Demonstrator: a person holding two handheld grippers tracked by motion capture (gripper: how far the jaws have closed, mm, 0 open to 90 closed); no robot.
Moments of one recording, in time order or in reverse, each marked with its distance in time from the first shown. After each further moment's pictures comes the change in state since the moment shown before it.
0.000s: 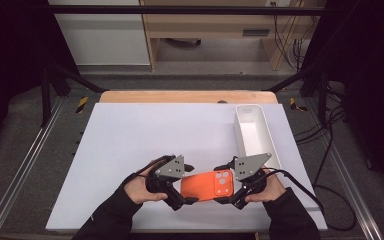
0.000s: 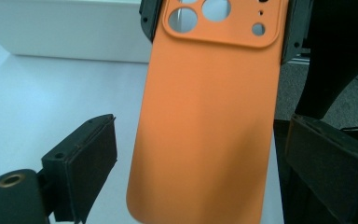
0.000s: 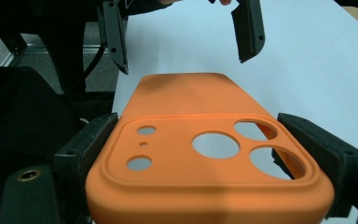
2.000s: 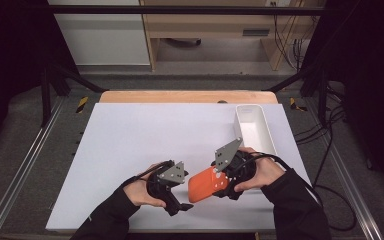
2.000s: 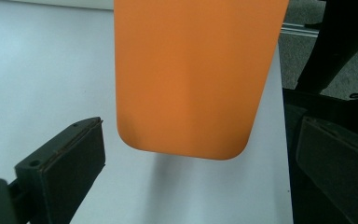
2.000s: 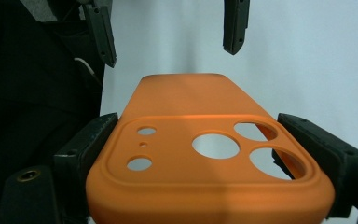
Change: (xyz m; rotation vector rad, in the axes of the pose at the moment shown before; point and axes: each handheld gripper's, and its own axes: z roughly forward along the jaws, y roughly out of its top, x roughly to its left) left arm 0.001 -0.020 0.014 0.123 -0.015 -0.011; right arm -0.014 0.058 0.010 0.395 0.043 -0.051
